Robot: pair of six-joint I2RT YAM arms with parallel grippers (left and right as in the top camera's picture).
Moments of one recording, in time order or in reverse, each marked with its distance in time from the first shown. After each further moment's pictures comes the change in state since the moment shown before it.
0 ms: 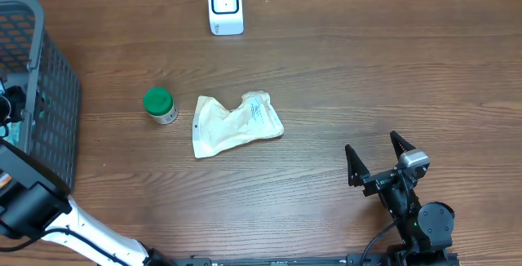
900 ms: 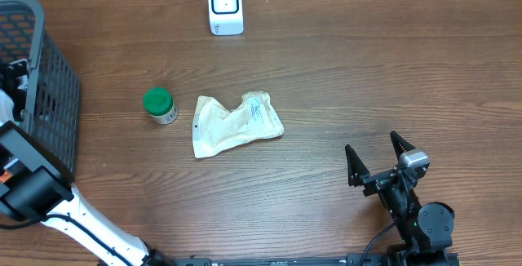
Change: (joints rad) left arm -0.072 0.107 -0.005 0.092 0.010 0.049; right arm 0.000 0.000 0.000 0.000 0.000 0.000
